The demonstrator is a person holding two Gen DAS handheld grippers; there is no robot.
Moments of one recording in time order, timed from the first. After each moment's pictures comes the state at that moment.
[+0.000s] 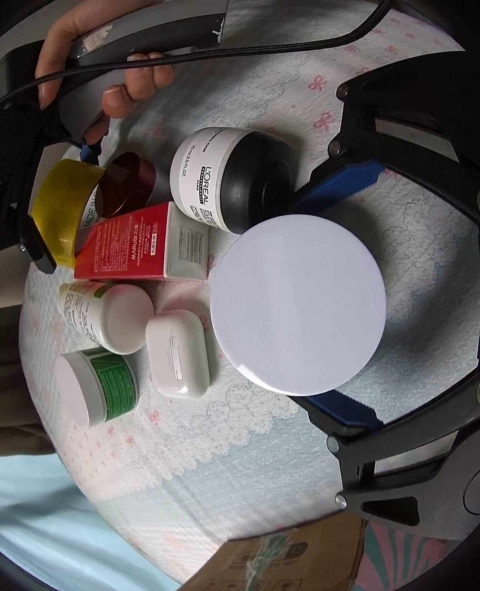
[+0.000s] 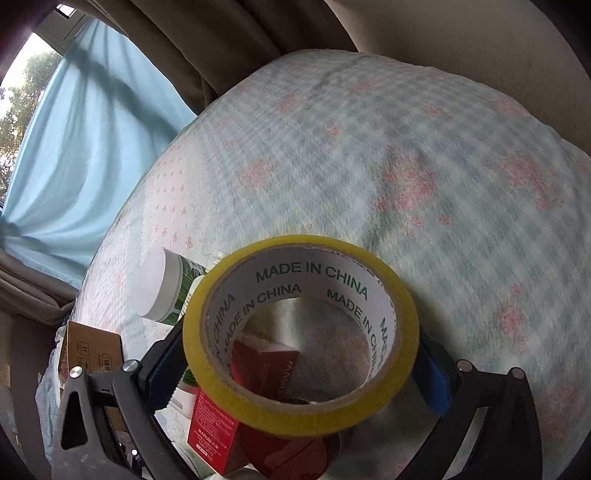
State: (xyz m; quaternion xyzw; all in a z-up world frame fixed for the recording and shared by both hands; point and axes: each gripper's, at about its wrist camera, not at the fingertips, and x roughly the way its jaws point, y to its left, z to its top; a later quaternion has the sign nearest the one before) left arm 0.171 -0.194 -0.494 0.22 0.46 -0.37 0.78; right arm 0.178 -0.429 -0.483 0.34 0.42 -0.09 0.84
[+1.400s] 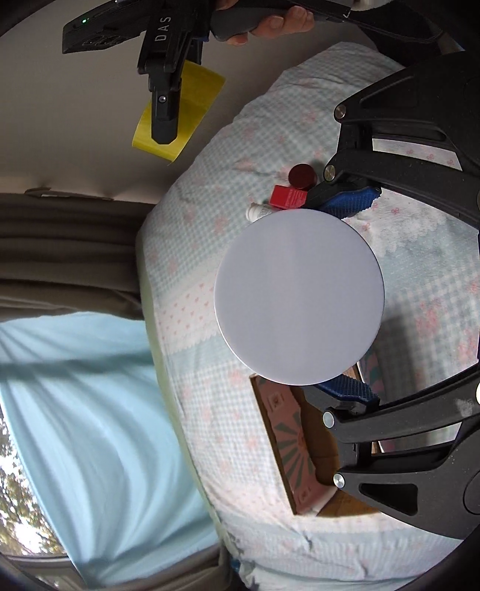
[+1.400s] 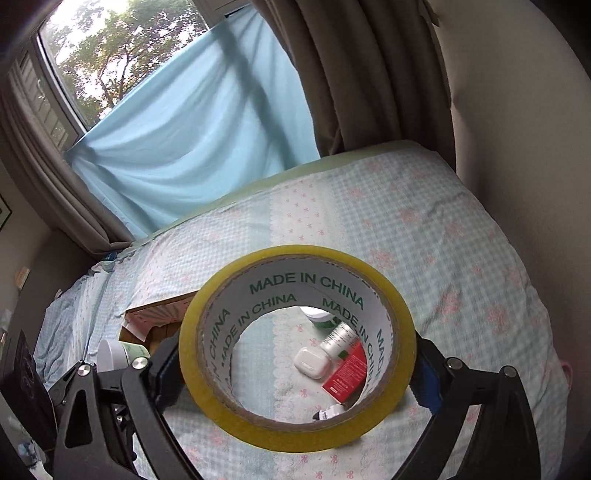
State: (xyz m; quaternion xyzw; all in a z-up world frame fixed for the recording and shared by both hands) left arm 0.162 -0.083 -0.207 0.08 0.38 -0.20 0.90; right arm 0.127 -0.326 -0.230 0.17 0.38 0.04 0.91
